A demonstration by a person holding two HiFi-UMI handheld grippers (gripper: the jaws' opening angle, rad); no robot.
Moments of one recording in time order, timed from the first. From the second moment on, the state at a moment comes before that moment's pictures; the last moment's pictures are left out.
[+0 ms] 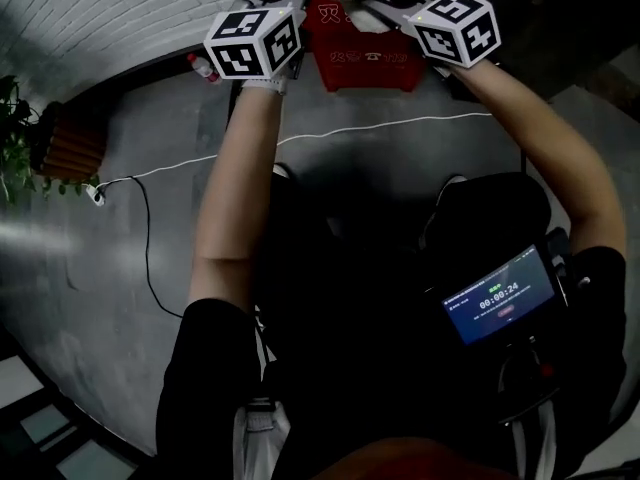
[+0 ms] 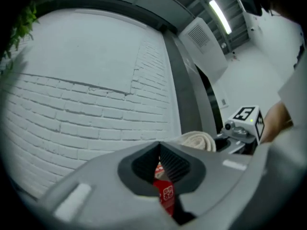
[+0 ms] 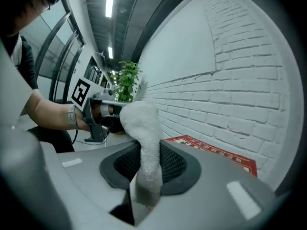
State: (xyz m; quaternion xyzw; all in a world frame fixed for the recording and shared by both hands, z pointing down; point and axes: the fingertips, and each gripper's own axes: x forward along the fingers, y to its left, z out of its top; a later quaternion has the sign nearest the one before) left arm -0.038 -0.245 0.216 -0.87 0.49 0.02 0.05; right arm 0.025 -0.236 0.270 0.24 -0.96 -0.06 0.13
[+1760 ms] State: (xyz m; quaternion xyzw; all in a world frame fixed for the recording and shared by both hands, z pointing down) left arm -0.005 -0.216 0.285 -0.93 0.36 0.02 0.02; right arm 0.082 -0.212 0.288 0.26 -0.97 -0.01 -0.02
